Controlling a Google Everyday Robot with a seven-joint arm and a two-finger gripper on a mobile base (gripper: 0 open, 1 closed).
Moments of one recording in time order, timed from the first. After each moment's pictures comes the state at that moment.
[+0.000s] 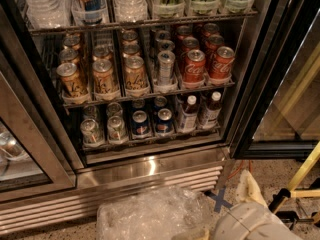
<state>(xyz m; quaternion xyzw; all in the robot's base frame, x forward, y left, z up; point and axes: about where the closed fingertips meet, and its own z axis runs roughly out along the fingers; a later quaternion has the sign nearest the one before) 0.299 -0.112 0.816 -0.32 0.87 -0.06 0.37</state>
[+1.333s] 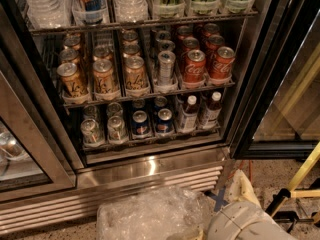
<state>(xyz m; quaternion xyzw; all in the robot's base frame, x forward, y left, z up) 0.304 -0.101 0.813 -0.33 0.87 -0.05 0.37</state>
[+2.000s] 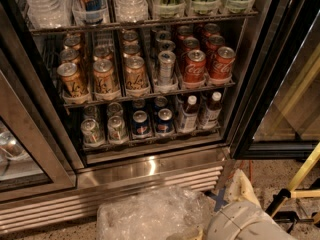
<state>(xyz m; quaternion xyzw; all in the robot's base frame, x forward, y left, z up) 0.304 -0.101 0.813 -0.33 0.87 -0.05 0.37</state>
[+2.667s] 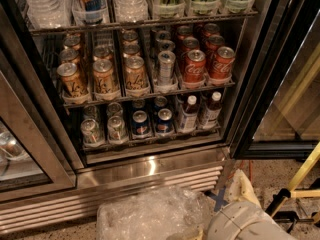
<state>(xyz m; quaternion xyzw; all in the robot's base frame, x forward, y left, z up) 0.304 -0.101 0.813 -0.33 0.87 -0.05 0.37</state>
